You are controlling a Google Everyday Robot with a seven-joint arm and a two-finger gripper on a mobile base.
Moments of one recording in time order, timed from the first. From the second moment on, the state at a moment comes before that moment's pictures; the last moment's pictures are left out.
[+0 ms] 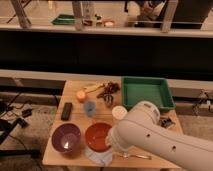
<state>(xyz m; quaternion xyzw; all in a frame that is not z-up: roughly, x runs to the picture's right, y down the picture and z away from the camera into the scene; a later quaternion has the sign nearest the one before) 0.025 0.229 0.585 -0.23 -0.22 -0.28 0.91</state>
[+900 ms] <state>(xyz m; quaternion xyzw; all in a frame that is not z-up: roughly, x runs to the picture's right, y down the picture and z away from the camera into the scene) -0.029 0.209 0.584 -0.20 -0.26 -0.32 0.89</state>
